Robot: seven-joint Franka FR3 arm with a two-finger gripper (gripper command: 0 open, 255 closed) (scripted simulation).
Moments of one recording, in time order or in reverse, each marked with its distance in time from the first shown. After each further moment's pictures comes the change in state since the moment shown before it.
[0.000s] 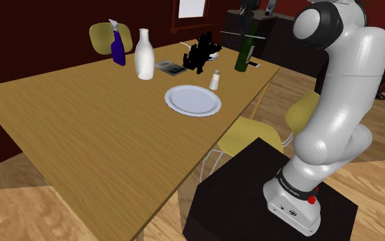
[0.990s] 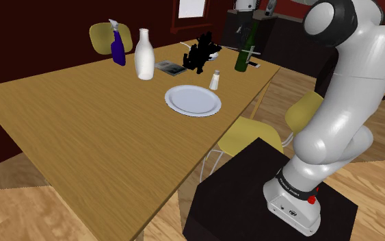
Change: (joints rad) arm -0.021 -0.091 -0.003 -0.329 0.006 0.239 0.010
